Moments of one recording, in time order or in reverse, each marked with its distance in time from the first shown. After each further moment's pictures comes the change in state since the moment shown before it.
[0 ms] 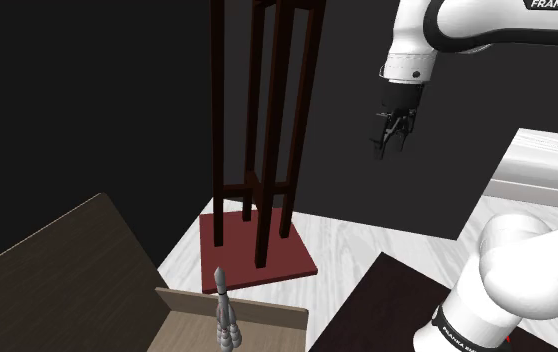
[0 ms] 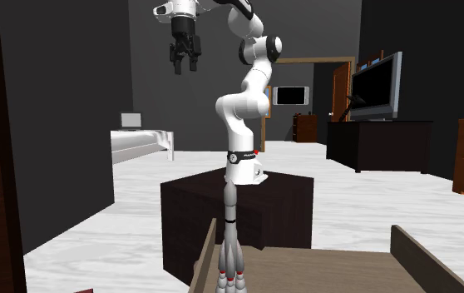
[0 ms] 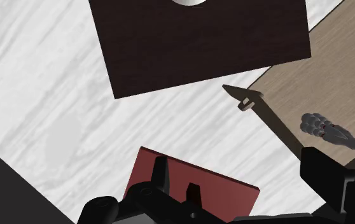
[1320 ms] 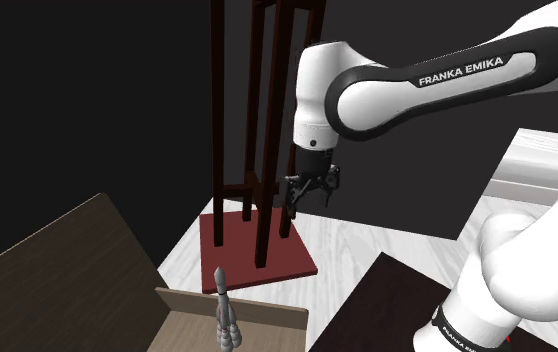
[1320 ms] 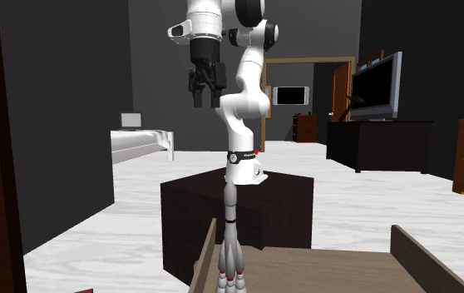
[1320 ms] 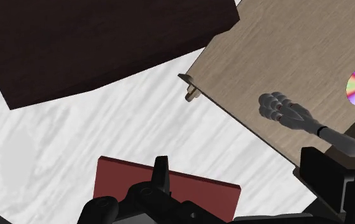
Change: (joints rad) arm 0.068 0.355 0.328 -0.069 0.173 0.428 0.460
